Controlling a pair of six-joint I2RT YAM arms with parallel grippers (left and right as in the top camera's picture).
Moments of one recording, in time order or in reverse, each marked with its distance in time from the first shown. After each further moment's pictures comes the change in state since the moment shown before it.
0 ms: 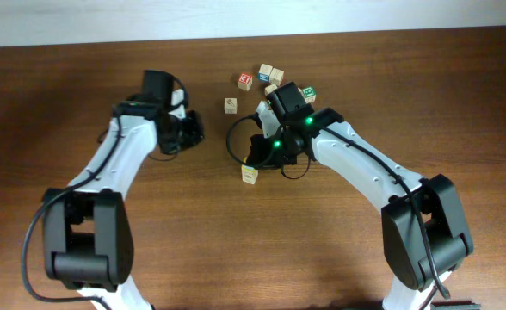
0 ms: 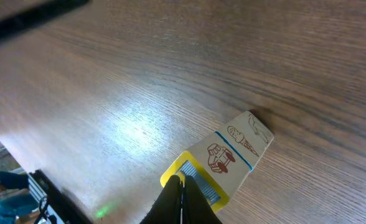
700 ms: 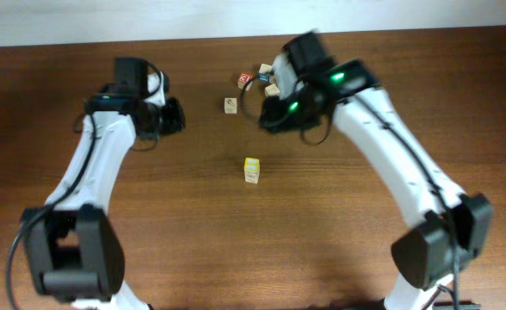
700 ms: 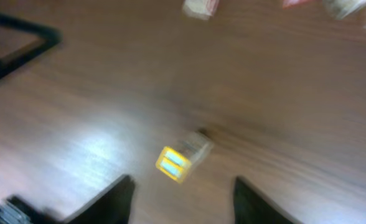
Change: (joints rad) left arm 0.063 -0.089 0.092 -0.045 -0.024 0.167; right arm -0.090 -0.032 0.468 -0.451 0.210 -0.111
